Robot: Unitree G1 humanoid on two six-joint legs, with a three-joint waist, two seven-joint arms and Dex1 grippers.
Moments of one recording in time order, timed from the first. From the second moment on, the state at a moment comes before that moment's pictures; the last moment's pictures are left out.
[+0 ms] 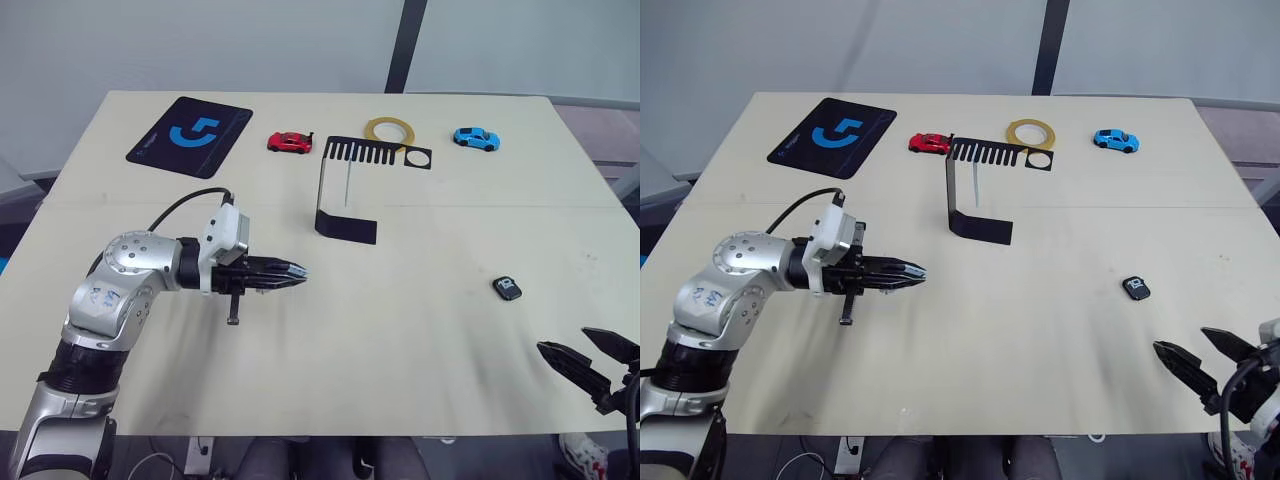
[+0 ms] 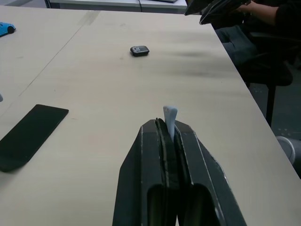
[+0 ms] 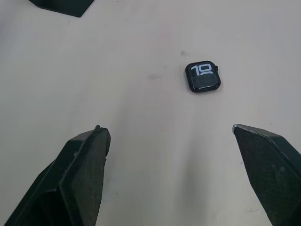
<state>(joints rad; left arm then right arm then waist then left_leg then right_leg) -0.50 0.72 -0.05 -0.22 -0.52 0.46 -1.16 0.56 -0.73 -0.90 -0.54 0.81 0.76 0.73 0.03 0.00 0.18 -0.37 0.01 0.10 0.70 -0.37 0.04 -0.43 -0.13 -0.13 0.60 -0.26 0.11</state>
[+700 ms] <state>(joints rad) -0.51 0.64 -0.12 -0.31 -0.51 0.51 -1.11 0.04 -0.82 -0.47 0.03 0.51 0.57 0.79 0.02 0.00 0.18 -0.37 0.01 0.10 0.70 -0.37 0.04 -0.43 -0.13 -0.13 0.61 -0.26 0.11</state>
